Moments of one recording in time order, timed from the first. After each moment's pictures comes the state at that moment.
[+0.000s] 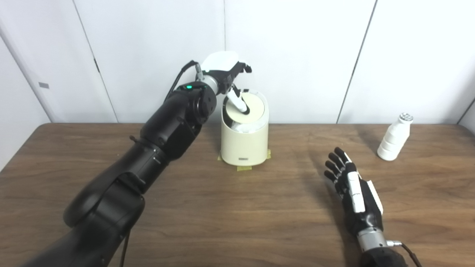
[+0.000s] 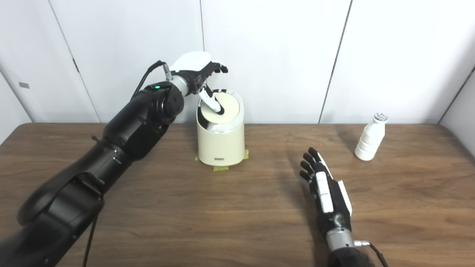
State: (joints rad) left arm -1.07 0.23 -0.53 0.58 0.74 0.25 -0.27; right arm -0.07 -0.05 -0.07 0.01 0.12 -0.01 0.05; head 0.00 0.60
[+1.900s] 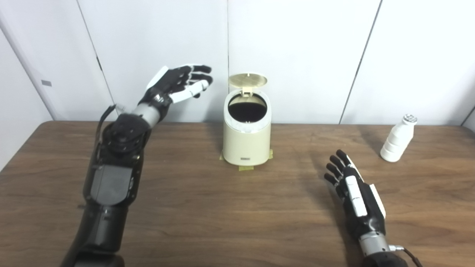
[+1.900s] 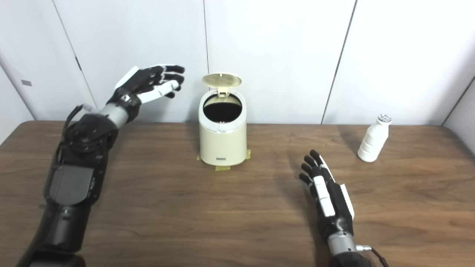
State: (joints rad) left arm -0.65 0.21 0.09 0.02 0.12 0.41 -0.29; right arm -0.04 -0.05 -0.08 -0.04 0.15 0.01 0.04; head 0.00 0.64
